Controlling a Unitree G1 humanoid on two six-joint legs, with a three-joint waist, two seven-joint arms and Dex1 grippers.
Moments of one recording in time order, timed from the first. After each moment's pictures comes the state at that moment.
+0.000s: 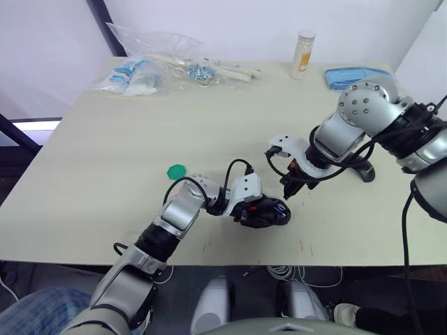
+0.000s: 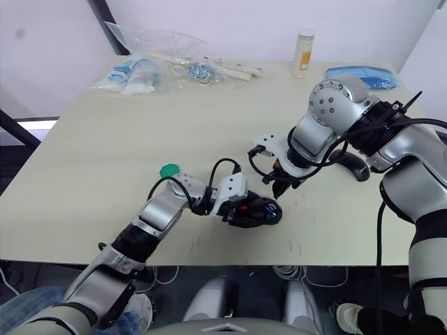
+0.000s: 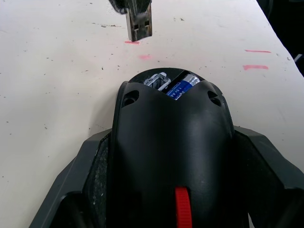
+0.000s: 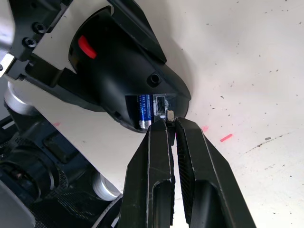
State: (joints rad) left arm -0.54 0.44 -0.45 0.09 -0.07 0.39 -1.19; right arm -1.42 -0.66 0.92 0.37 1.65 1.61 -0.06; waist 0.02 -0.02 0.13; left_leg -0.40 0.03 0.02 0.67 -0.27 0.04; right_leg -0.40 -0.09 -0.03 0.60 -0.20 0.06
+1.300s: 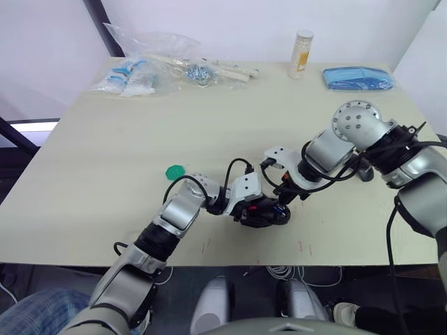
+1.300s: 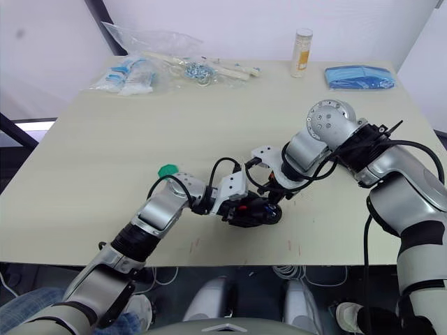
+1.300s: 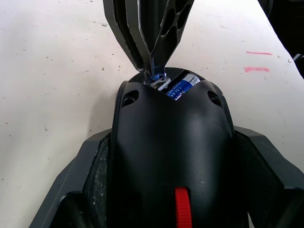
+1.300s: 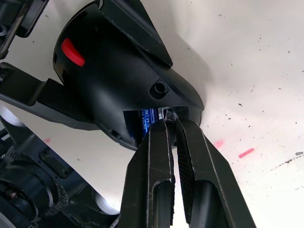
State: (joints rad) left arm -0.54 0.44 -0.45 0.07 -0.07 0.43 -1.18; right arm -1.28 -0.60 0.80 0.37 1.74 1.61 -0.31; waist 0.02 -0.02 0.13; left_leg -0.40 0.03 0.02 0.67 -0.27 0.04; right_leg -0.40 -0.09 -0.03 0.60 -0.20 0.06
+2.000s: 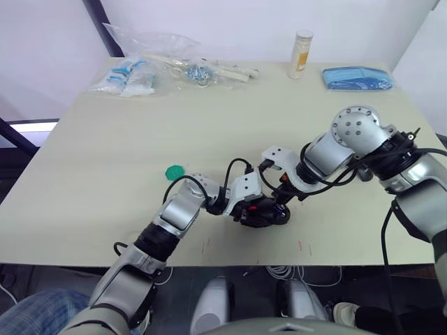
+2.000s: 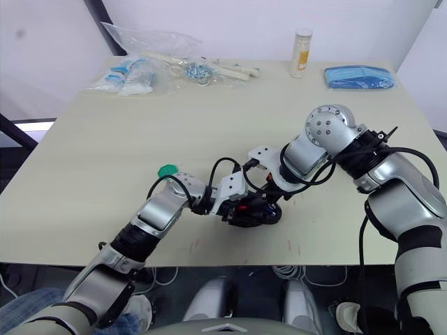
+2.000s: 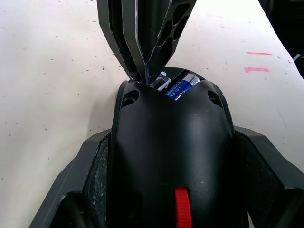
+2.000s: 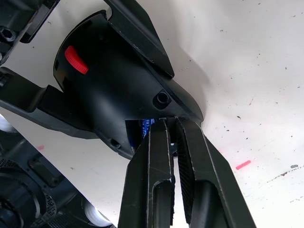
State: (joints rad) left arm -0.54 0.44 -0.45 0.06 -0.07 0.44 -1.18; right arm -1.23 -0.59 0.73 0.27 1.65 1.61 -0.31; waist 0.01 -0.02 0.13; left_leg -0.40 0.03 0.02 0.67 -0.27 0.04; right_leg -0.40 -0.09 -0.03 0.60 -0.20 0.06
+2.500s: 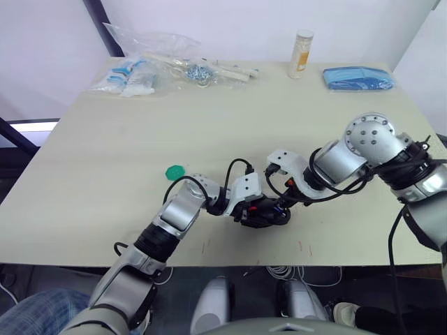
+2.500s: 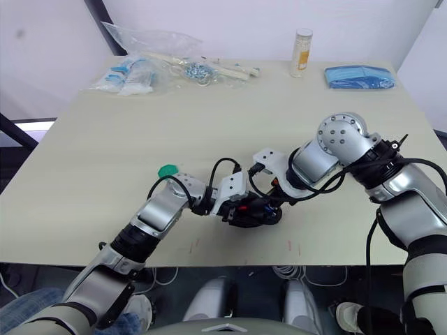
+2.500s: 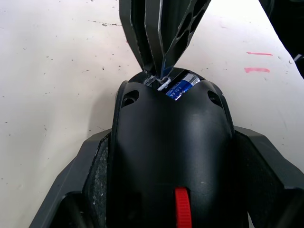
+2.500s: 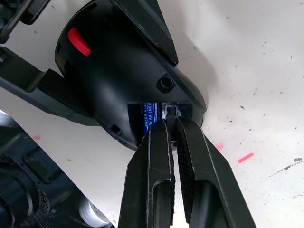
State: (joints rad) left arm -0.54 0.44 -0.45 0.05 -0.07 0.45 -1.18; right arm -1.13 -0.65 0.65 0.12 1.65 1.61 -0.32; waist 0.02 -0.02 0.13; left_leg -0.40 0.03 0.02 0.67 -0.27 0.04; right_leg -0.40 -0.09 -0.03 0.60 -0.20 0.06
